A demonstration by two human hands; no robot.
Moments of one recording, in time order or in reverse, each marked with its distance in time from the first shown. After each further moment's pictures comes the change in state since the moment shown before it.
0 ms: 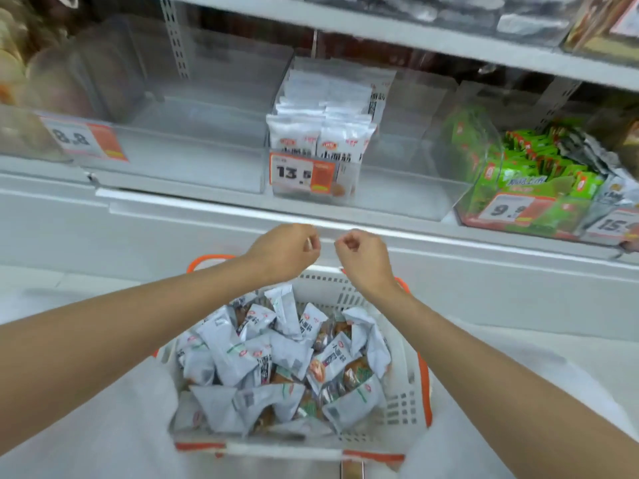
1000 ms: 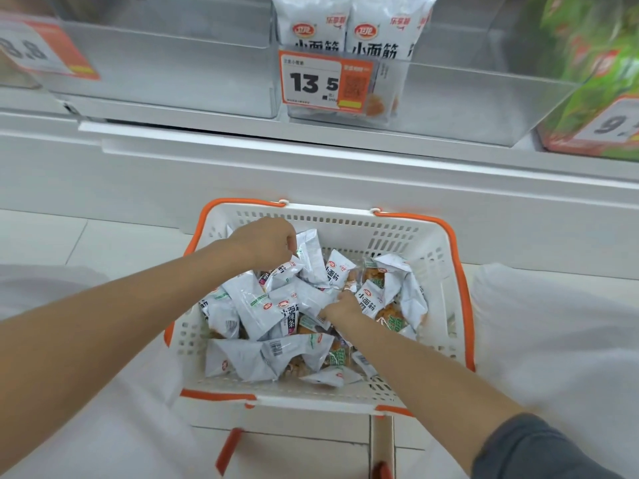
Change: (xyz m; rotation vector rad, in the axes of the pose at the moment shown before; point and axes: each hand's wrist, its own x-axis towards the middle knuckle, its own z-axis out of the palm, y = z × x) left_hand -0.013 -0.083 0.046 0.203 -0.388 -0.245; right_hand -0.071 0.168 0.174 -0.003 -0.410 0.890
